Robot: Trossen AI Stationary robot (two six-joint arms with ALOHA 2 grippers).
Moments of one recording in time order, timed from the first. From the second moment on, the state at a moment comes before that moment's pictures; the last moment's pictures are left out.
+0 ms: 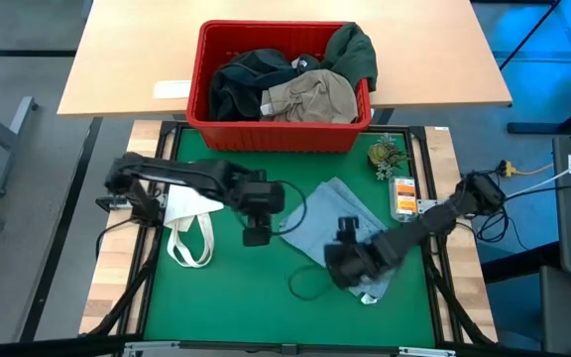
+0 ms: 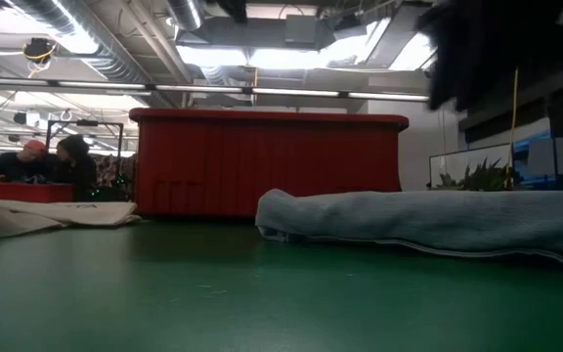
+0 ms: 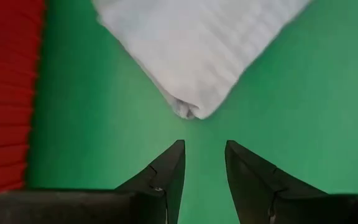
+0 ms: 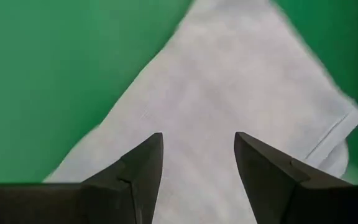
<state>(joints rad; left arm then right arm) -0.16 1.75 1.88 -1.30 -0.19 -0.23 0.20 1.65 1.29 -0.97 0.40 0.37</state>
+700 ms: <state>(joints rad) -0.29 1.67 1.88 -1.30 -0.33 -0.26 -0.27 1.70 0.96 -0.25 0.15 0.37</state>
